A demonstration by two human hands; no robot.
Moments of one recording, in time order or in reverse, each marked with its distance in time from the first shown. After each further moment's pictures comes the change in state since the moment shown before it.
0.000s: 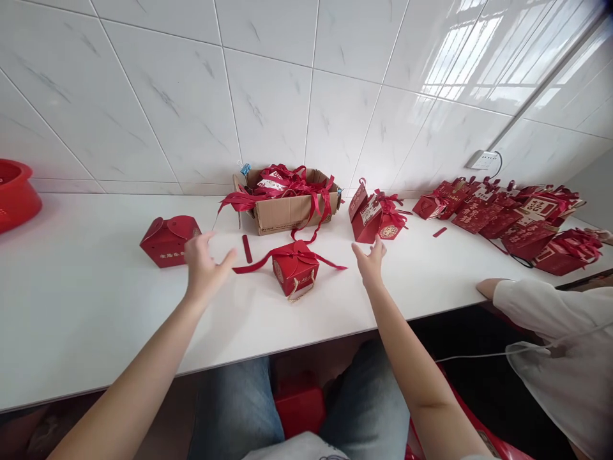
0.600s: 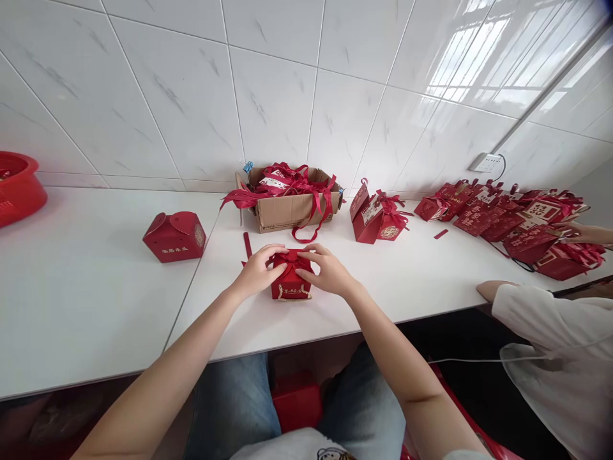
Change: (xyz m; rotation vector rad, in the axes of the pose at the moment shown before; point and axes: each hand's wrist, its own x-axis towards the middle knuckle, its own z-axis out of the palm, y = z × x) left_hand -0.018 0.037 0.053 -0.261 -0.526 0.080; right_hand -0.051 -0.035 0.045 -0.514 -0.726 -0.728
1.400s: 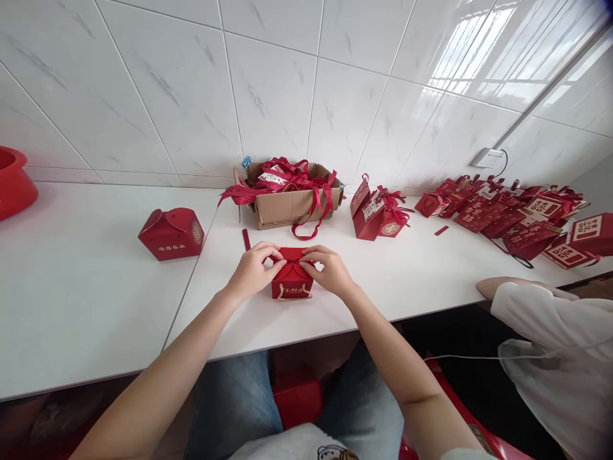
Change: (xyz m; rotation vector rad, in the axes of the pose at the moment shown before) left_hand -0.004 0.000 -0.004 0.218 0.109 0.115; right_hand -0.003 0.003 0.013 0.065 0.165 0.020
